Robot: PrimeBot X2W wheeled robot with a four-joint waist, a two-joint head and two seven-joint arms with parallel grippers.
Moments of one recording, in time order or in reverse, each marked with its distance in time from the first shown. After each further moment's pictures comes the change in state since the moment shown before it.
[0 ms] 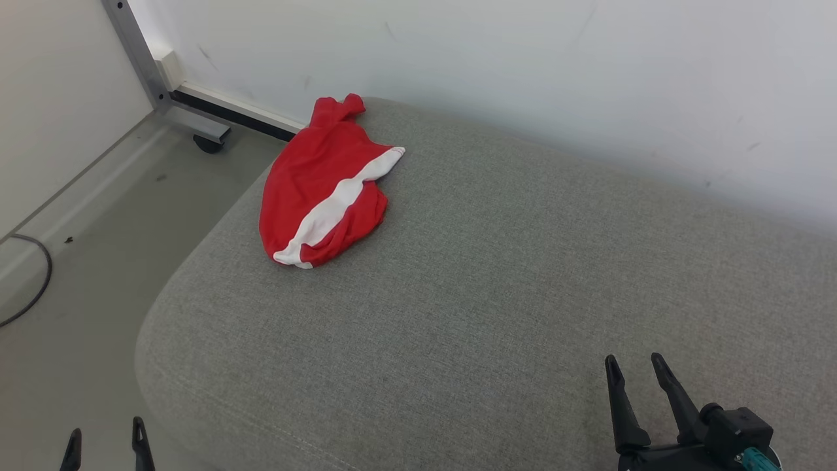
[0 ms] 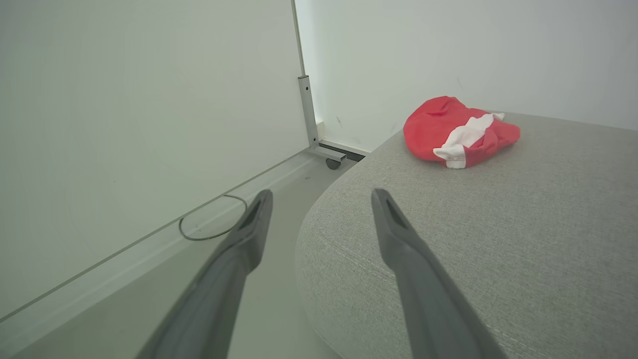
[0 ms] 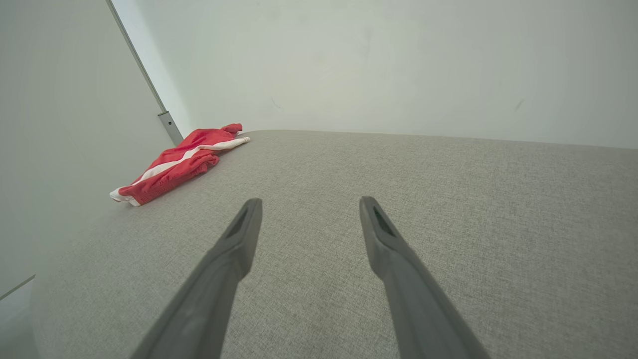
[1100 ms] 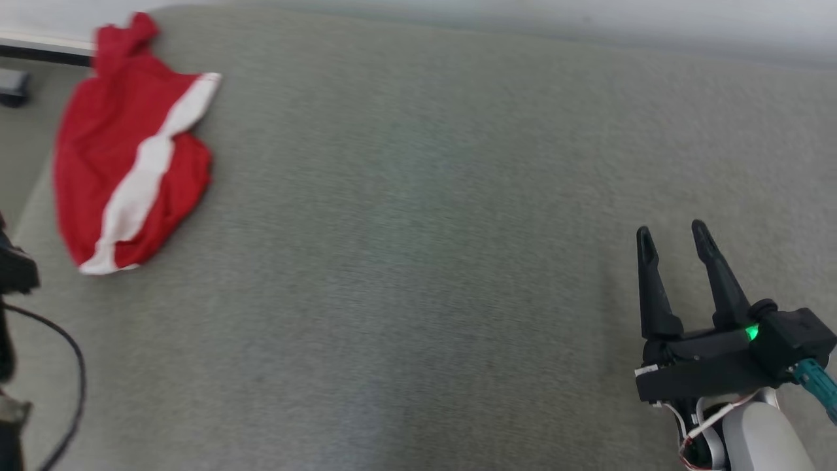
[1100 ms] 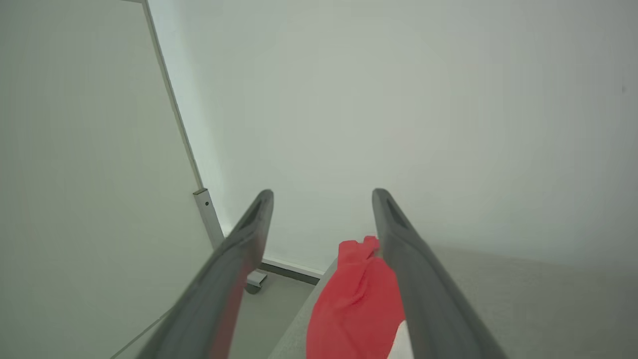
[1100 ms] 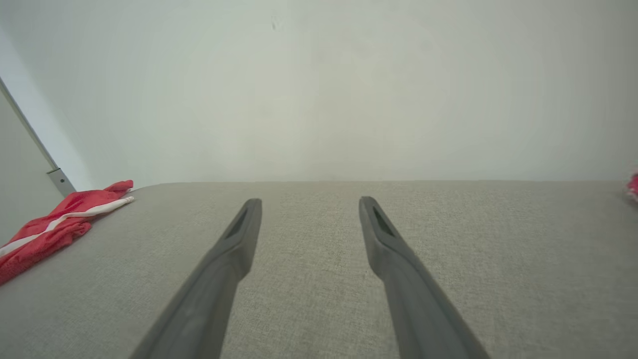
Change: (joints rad) left arm -0.685 0.215 0.056 0.181 -0.154 -0.055 0.096; right arm -0.172 -0.050 -0.040 -0.216 -0.048 0.000 0.056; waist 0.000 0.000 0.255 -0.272
